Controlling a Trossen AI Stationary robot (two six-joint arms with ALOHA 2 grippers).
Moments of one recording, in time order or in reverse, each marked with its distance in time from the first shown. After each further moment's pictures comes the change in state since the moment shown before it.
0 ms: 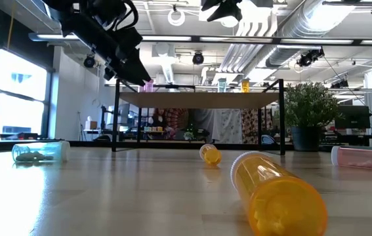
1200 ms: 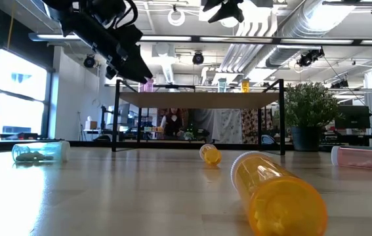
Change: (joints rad) left arm -0.003 -0.008 -0.001 0.027 0.028 -0.007; right arm 0.000 0.000 0.000 -0.028 -0.008 0.051
